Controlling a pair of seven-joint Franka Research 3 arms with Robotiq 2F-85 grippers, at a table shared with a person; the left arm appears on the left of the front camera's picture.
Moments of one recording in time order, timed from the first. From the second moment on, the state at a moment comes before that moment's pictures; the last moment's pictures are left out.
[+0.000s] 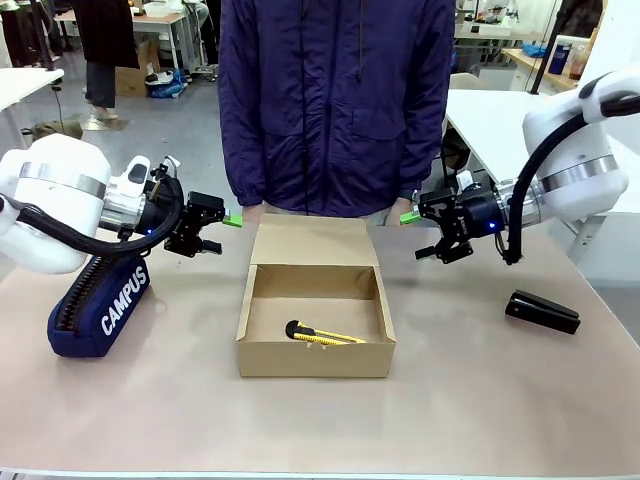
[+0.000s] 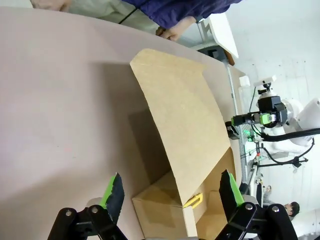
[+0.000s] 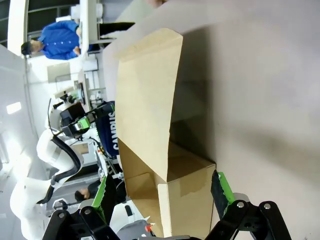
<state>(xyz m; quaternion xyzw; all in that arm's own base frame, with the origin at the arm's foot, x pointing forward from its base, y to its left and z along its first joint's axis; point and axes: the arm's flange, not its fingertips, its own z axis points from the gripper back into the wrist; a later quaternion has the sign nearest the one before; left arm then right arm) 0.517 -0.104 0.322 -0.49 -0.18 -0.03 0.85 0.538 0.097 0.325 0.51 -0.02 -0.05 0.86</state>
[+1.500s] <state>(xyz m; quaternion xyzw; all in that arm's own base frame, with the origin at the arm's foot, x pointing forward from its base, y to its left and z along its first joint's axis) 0.576 -0.148 0.258 -0.67 -0.05 -0.04 0.74 0.592 0.160 0.266 0.60 0.07 0.01 0.80</state>
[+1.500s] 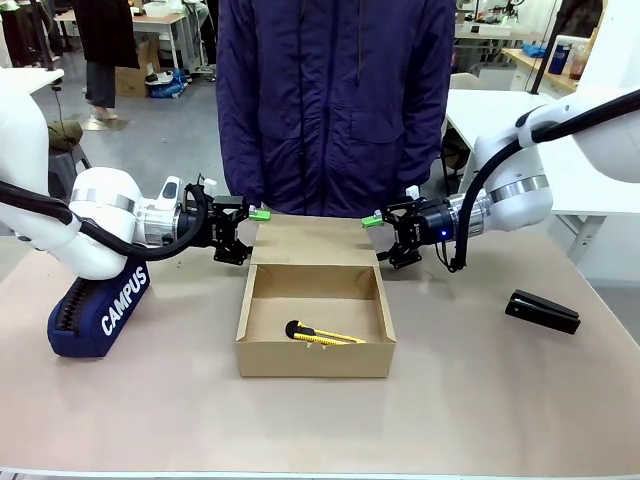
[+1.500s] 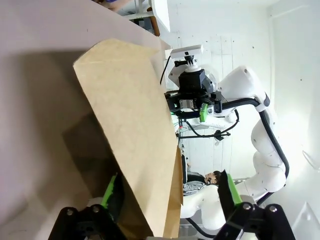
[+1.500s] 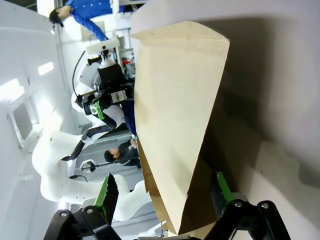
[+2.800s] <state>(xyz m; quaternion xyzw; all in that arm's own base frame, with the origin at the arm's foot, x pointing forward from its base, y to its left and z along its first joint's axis) 0.577 -0.148 0.256 -0.65 -0.06 -0.08 0.75 0.598 0.165 0.265 0.61 0.04 0.05 0.79</state>
